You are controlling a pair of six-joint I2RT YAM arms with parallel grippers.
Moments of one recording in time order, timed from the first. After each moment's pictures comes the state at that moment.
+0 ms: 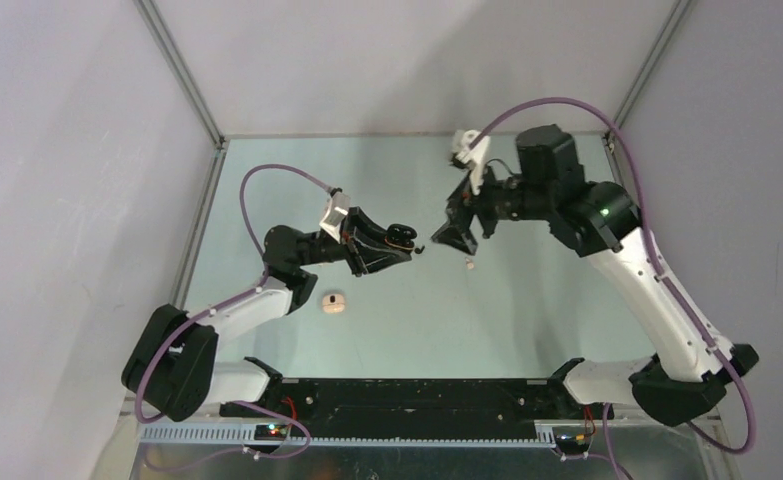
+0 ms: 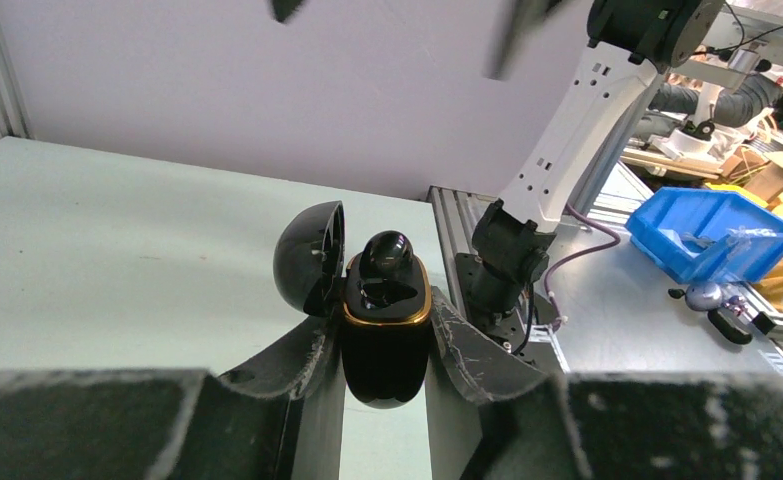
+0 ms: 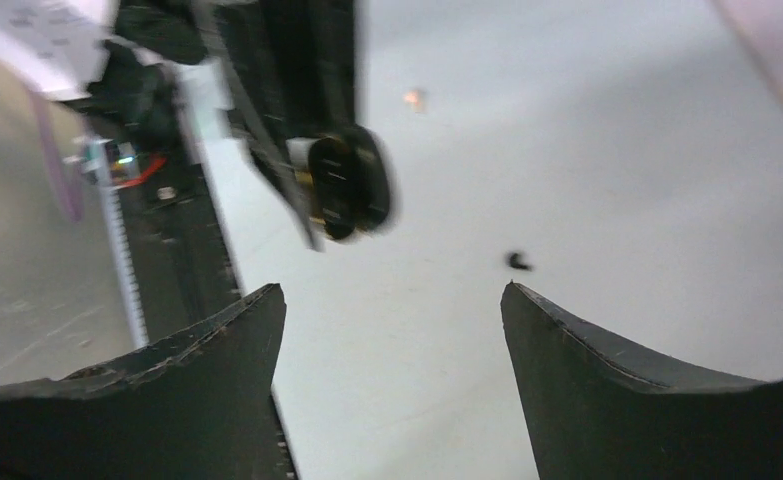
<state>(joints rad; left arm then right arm) -0.51 1.28 0.57 1.18 1.01 -0.61 0.69 1.31 1.72 -0.93 -0.51 -0.25</state>
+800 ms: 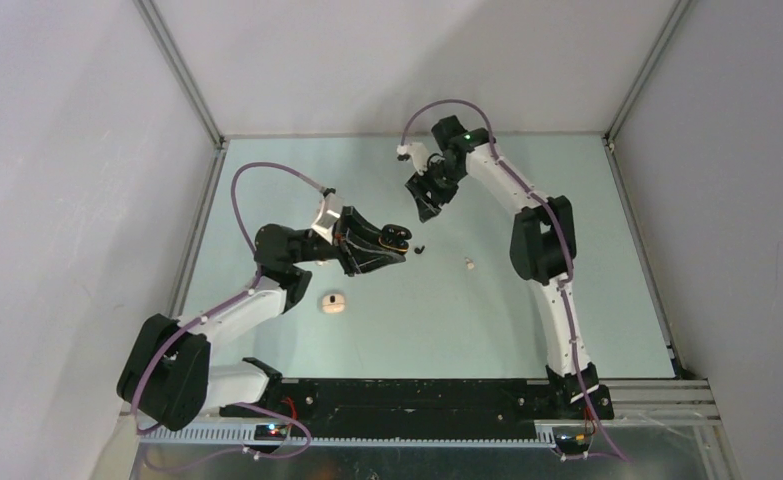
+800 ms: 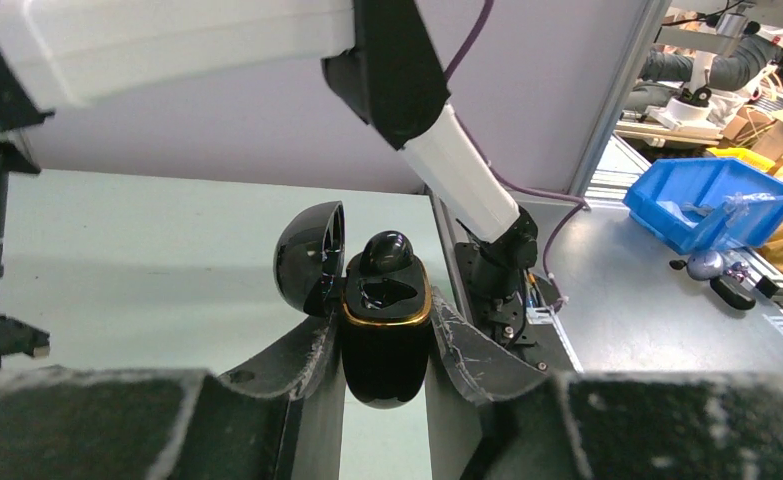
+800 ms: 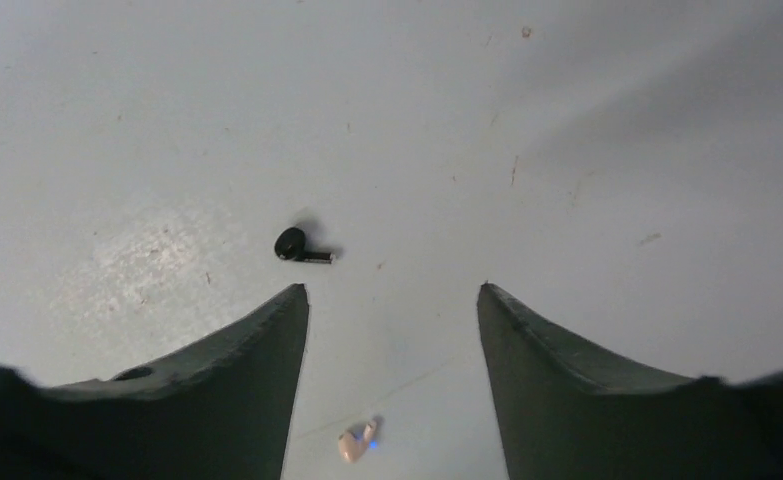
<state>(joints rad) -0.47 1.23 0.59 1.15 1.09 -0.58 0.44 2.30 2.18 -1.05 -0.46 -0.54</state>
